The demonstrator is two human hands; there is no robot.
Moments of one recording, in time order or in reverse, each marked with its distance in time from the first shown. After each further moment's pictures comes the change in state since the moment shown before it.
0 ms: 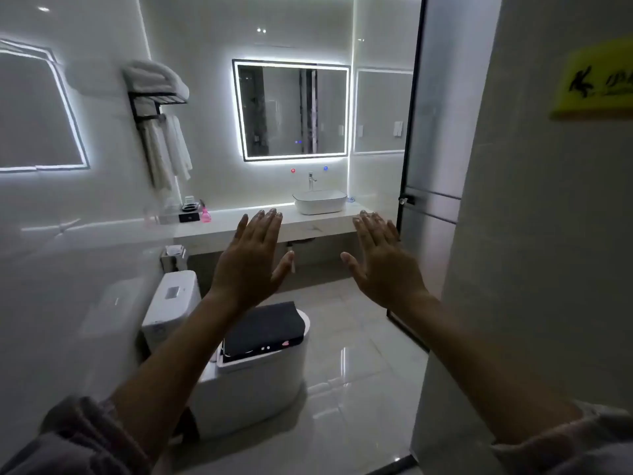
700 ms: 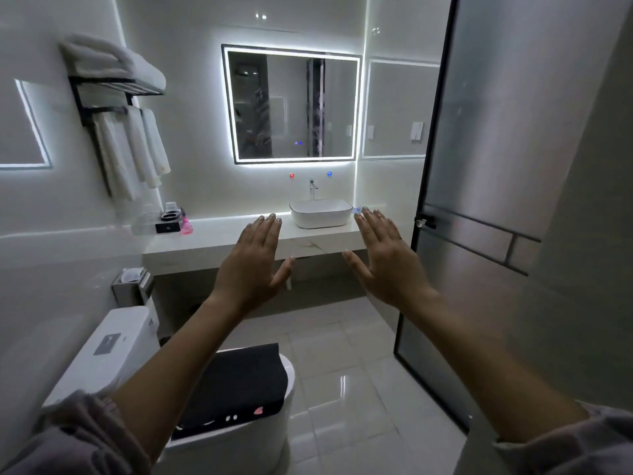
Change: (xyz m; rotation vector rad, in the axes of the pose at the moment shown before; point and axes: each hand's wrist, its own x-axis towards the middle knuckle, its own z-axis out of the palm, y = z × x) left_hand 0.233 -0.048 0.241 -0.083 -0.065 -0.130; right_hand 0.219 0.194 0.183 0.044 -0.039 -0.038
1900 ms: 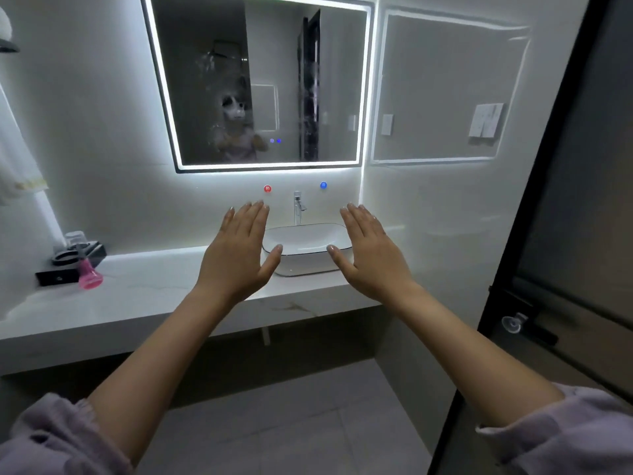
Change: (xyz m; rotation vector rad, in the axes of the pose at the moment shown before) left_hand 0.516 -0.177 0.459 0.097 0.025 -0.025; right_hand 0.466 0.339 0.430 0.115 -0.066 0.025
